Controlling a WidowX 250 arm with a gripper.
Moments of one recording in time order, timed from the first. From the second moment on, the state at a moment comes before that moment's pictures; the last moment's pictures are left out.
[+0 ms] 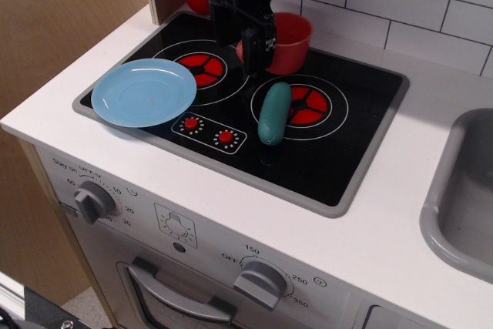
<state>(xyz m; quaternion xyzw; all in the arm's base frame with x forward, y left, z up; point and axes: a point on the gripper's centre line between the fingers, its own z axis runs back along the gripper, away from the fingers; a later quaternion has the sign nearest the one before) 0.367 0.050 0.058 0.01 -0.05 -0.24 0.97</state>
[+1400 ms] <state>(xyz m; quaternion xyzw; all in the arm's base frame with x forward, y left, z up) 0.320 0.089 0.111 -0.02 -0.10 -0.18 0.98</state>
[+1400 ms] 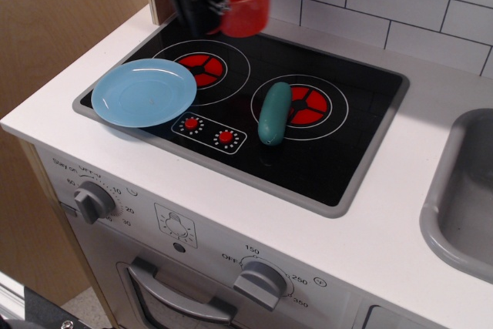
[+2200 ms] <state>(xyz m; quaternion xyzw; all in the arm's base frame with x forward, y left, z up) 0.257 0.151 0.096 -0.02 -0.05 -0.20 0.98</state>
